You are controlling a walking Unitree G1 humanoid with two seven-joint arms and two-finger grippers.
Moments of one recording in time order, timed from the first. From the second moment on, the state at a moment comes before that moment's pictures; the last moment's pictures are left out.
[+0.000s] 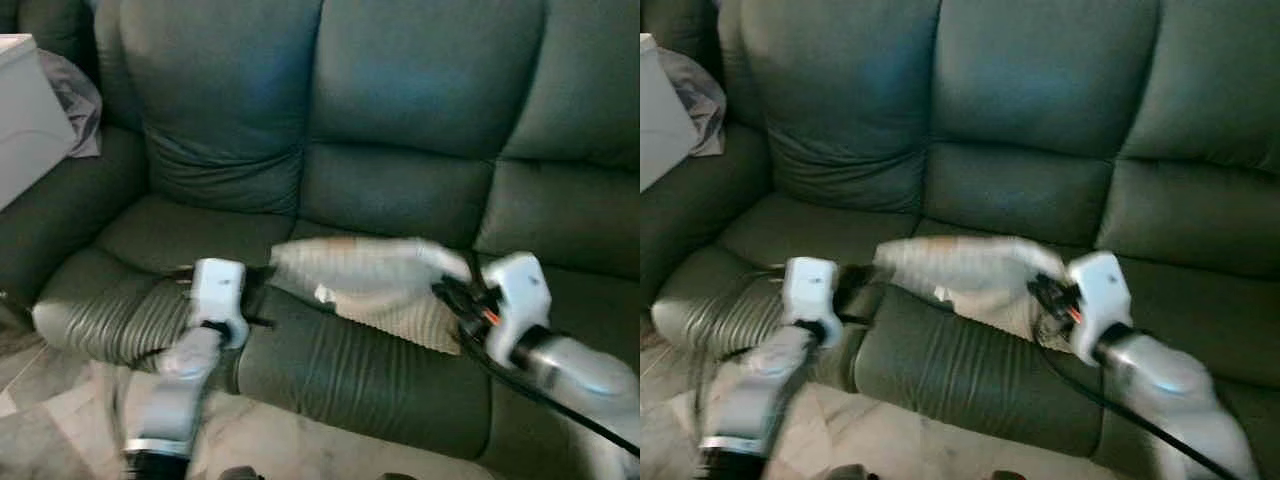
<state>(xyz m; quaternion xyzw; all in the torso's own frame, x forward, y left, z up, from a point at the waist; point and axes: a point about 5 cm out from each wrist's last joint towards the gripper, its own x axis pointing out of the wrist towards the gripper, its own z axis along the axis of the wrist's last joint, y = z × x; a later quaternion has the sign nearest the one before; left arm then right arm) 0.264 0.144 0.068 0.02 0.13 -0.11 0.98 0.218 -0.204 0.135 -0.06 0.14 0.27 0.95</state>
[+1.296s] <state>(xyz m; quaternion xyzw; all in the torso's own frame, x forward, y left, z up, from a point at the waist) 0.256 0.148 0.061 0.05 0.11 -0.14 0.98 0.167 -0.234 0.163 -0.08 0.27 0.46 0.84</state>
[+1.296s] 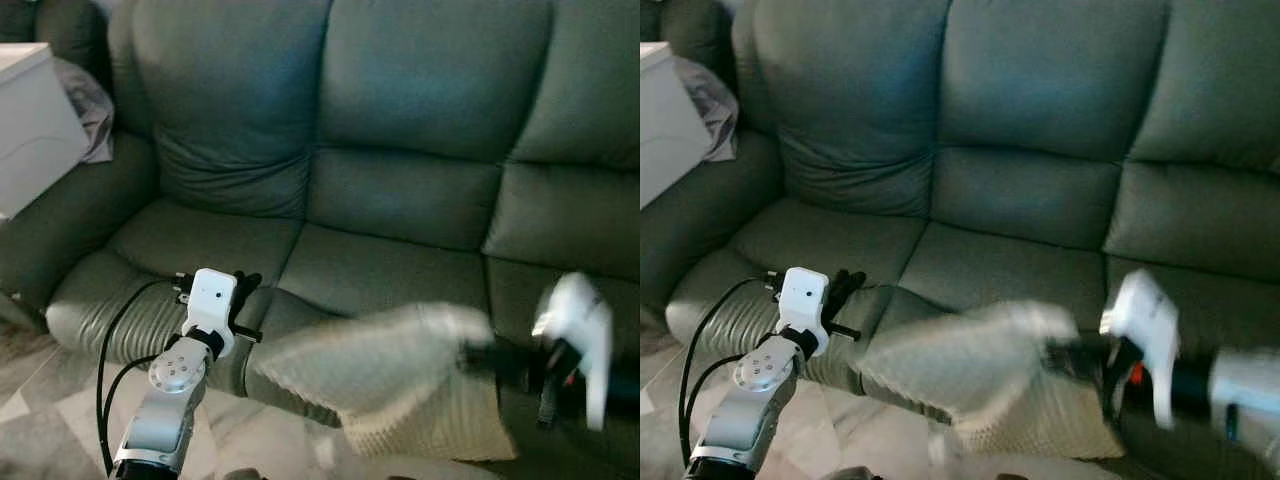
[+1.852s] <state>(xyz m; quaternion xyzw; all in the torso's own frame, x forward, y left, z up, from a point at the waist) 0.249 0.156 0.069 0.07 0.12 -0.15 0.98 0.223 -0.279 0.122 -0.28 0.21 0.12 0.93</state>
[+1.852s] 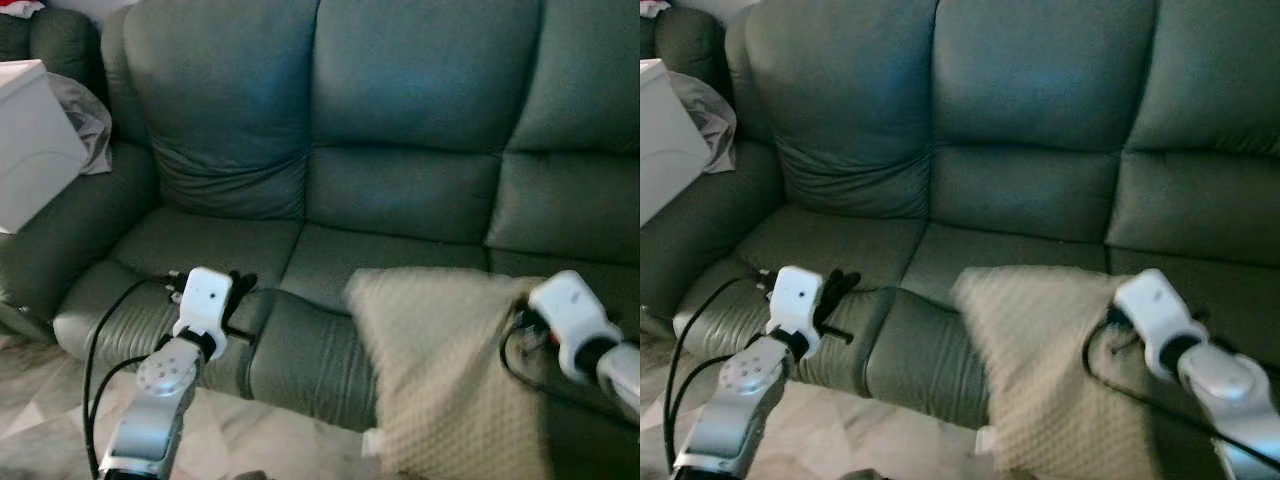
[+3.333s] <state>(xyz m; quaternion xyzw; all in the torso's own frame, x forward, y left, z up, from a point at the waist) 0.231 0.152 0.081 0.08 0.15 -0.16 0.97 0.336 -0.276 0.152 -0.25 0.04 -0.03 0.97</state>
